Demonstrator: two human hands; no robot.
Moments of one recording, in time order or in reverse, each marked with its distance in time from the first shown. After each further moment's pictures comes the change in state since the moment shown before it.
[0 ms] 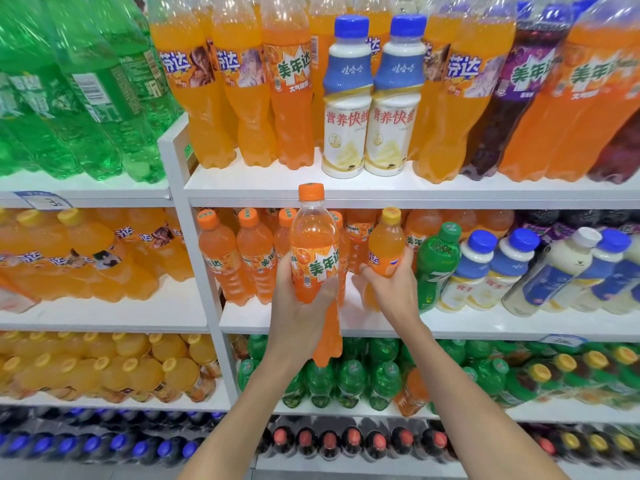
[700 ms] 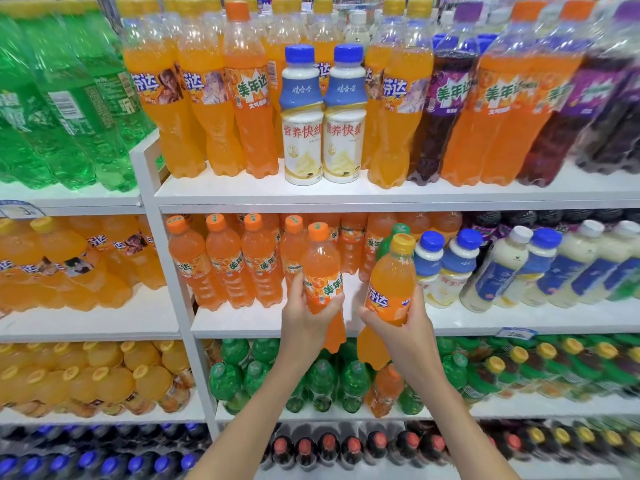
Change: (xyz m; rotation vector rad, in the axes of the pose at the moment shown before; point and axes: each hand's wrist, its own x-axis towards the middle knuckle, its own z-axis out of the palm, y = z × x) left_hand -0.017 -0.033 0.064 0.079 -0.037 -0.140; right_hand -0.095 -0.007 -0.104 0.206 -0.135 -0.066
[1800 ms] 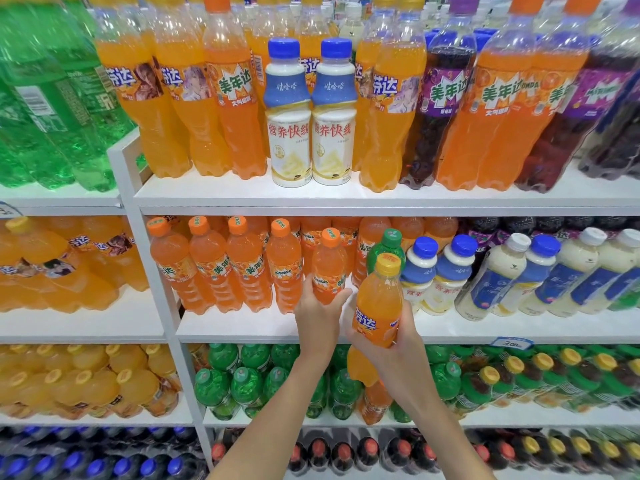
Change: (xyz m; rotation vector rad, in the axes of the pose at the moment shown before) left_hand 0.043 -0.049 0.066 0.156 0.213 0.008; right_hand 0.000 0.011 -0.008 -0.004 -0.084 -0.002
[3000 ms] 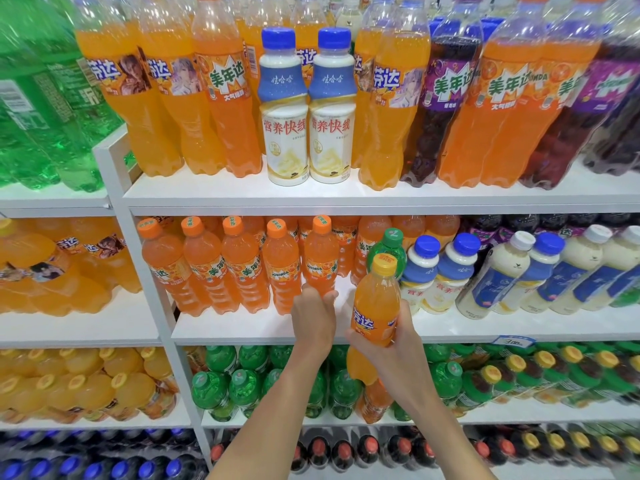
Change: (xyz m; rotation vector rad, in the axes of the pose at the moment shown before) left_hand 0.020 -0.002 0.003 0.340 -0.059 -0.068; right_hand 0.008 0.000 0.003 -0.026 0.003 0.039
